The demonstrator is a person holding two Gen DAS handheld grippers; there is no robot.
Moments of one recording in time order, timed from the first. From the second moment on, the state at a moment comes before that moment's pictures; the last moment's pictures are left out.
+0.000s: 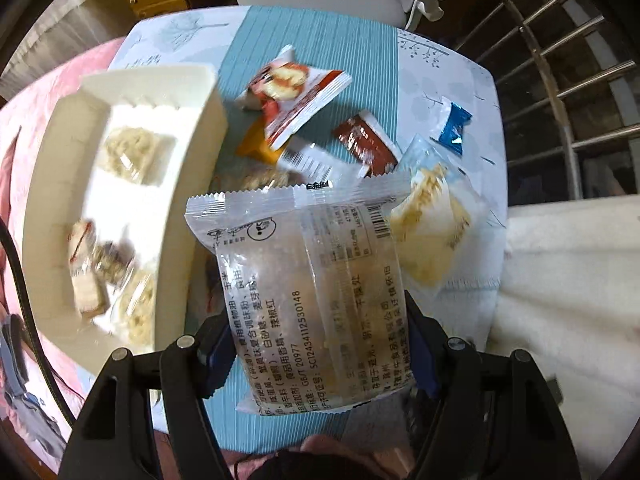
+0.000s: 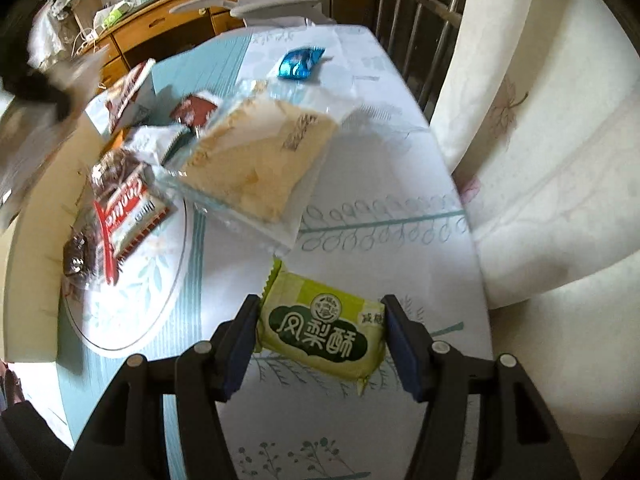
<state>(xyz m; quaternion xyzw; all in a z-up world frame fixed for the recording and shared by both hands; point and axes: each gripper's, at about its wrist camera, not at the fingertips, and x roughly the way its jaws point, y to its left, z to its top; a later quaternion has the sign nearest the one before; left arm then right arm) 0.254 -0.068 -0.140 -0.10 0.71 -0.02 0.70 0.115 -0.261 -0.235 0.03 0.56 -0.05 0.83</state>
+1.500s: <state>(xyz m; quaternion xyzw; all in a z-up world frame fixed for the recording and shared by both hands) 0.152 0.206 -0.082 -0.06 0.61 -0.14 0.78 0.072 0.005 -0.073 0.13 0.37 0.09 0.91</state>
